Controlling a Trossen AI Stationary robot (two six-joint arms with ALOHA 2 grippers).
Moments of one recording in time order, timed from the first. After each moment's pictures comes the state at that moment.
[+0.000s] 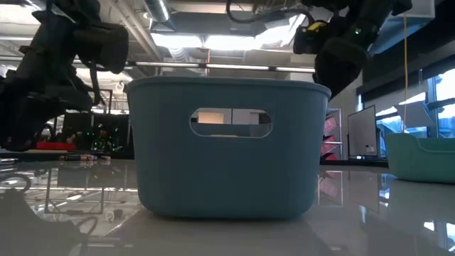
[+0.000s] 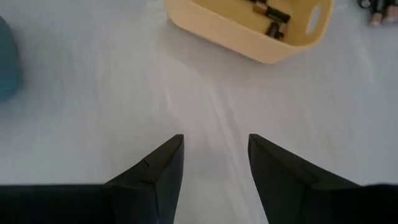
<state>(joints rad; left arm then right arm) -0.01 1.29 0.67 -1.13 0.11 -1.34 0.12 1.43 0.95 -0.58 0.27 0.31</state>
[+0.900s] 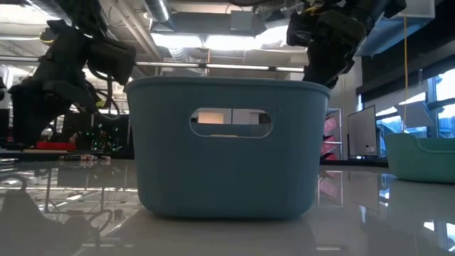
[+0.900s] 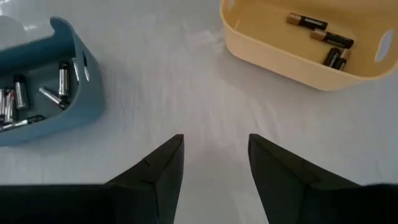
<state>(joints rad) 0.25 1.29 0.67 -1.21 0.10 -0.75 0.12 1.43 0.95 -0.46 0.11 0.33</state>
